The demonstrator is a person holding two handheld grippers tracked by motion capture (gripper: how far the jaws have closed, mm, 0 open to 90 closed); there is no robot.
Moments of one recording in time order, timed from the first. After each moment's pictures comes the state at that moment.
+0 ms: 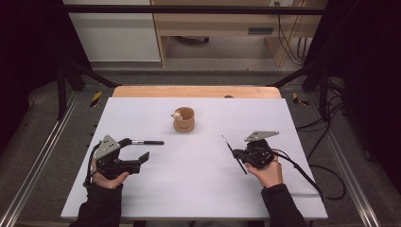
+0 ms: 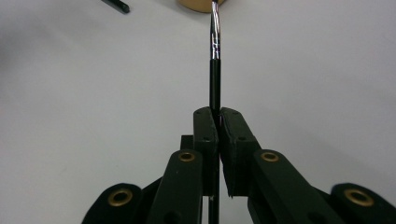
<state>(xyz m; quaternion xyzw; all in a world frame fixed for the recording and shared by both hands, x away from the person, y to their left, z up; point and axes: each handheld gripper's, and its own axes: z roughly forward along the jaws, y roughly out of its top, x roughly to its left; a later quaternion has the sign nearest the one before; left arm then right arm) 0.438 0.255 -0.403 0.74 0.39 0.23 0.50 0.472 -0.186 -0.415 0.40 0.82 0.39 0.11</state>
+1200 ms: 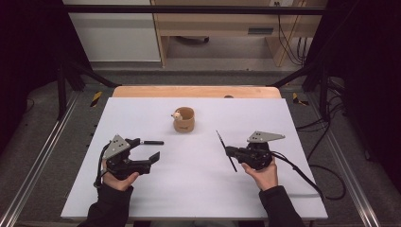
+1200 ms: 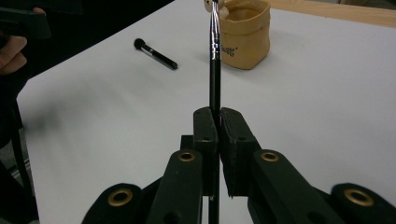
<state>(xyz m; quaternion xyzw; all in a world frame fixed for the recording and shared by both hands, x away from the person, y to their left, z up) 0.434 0.226 -0.396 0.73 0.39 0.21 0.52 0.464 -0.182 -0.409 0.35 0.78 0.51 0.09</state>
